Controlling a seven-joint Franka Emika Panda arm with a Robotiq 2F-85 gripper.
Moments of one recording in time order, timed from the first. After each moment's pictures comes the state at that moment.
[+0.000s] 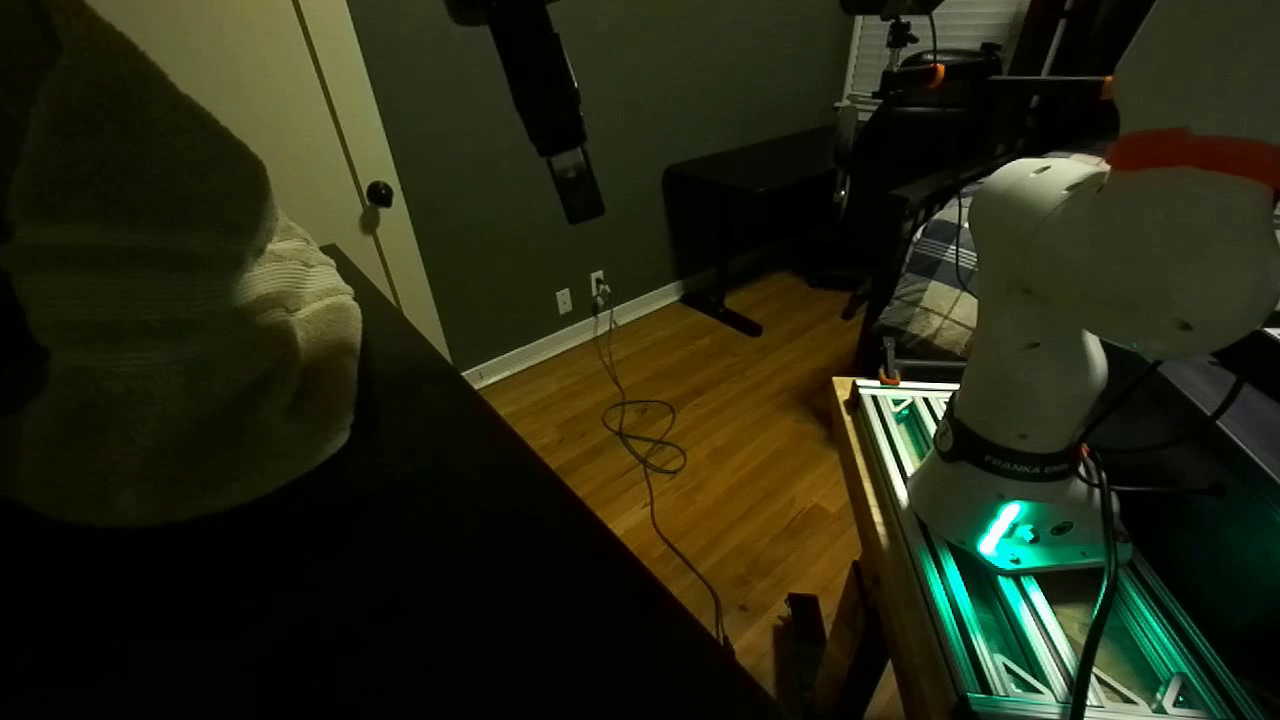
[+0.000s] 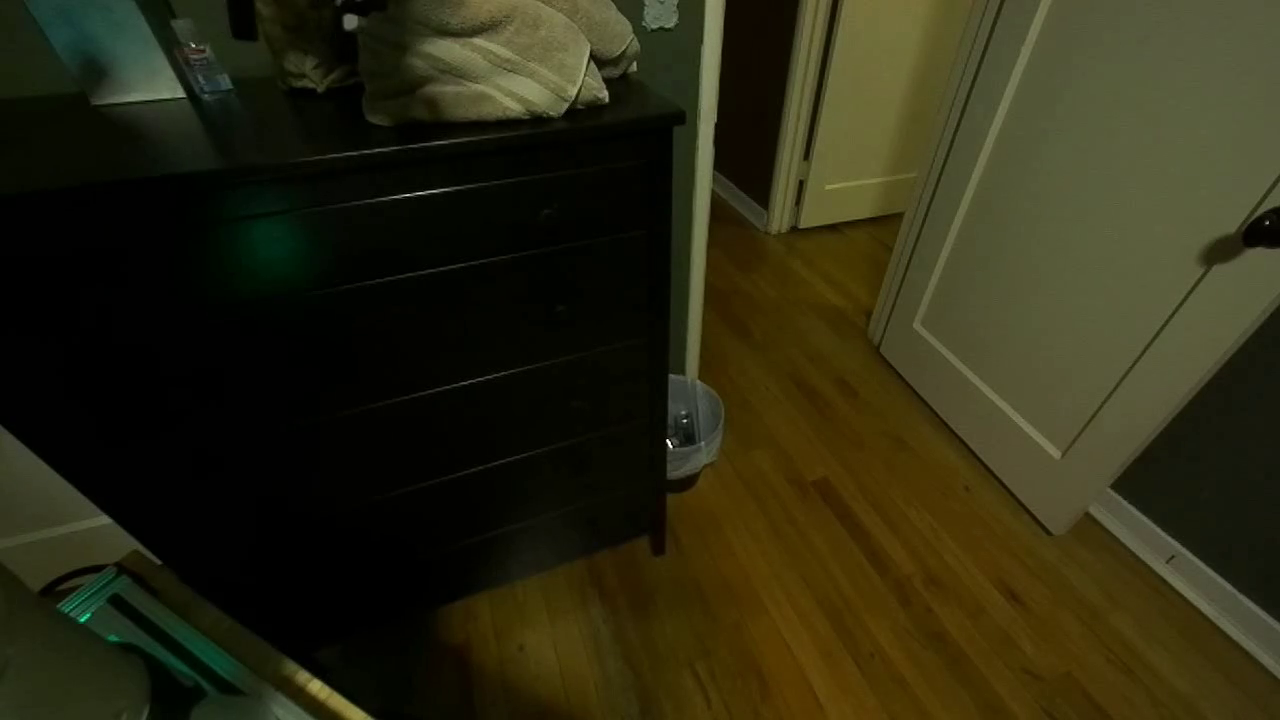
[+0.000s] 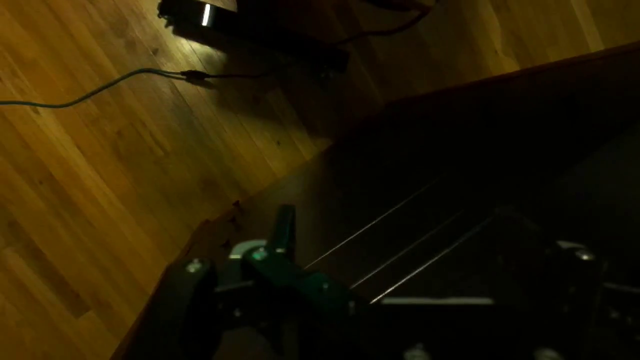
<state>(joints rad) 0.15 -0.24 0.08 -1.93 0.15 1.47 -0.07</state>
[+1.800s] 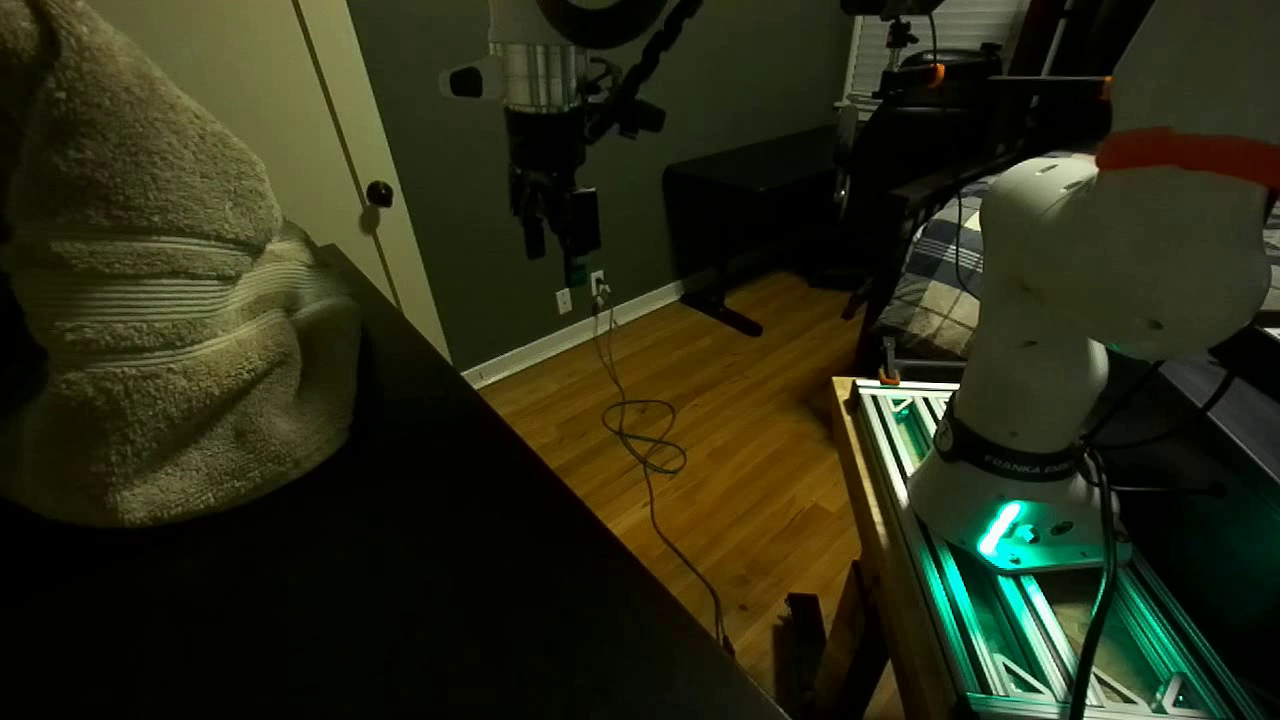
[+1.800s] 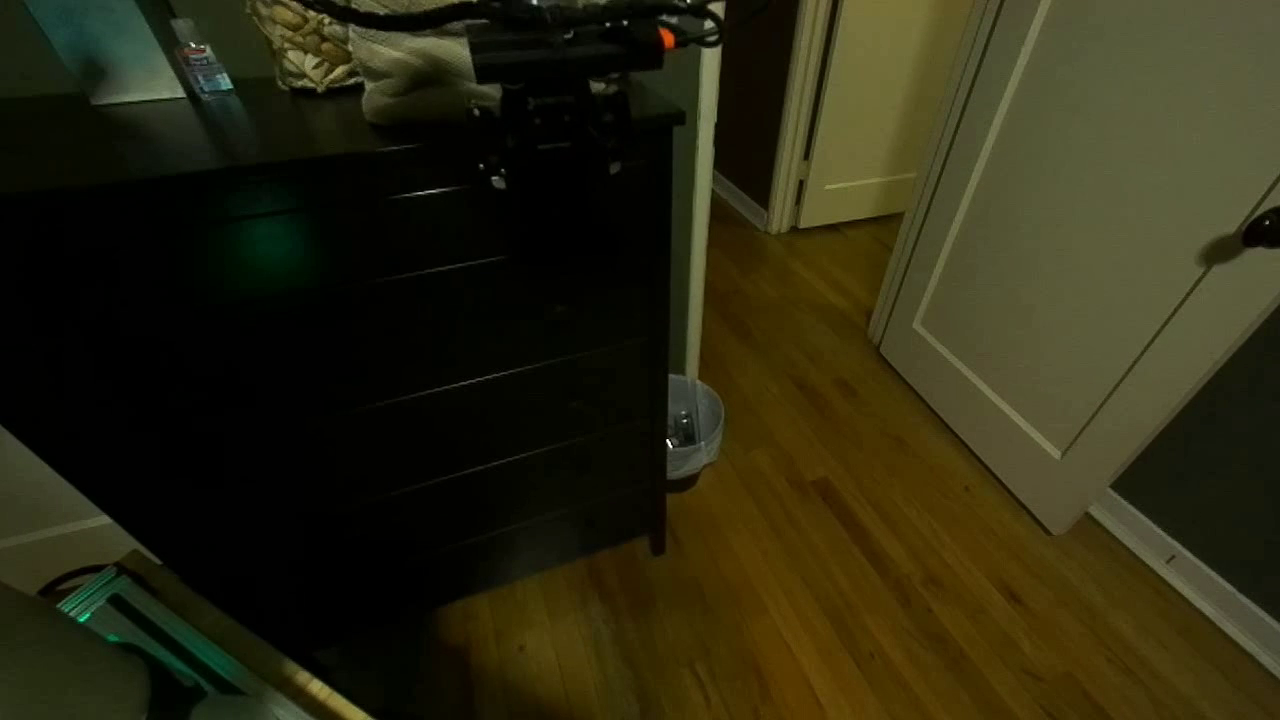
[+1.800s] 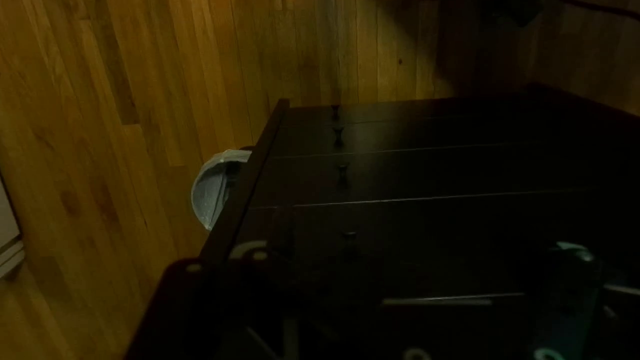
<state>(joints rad) 0.02 -0.21 -0.13 -2.30 0.02 2.16 -0.89</state>
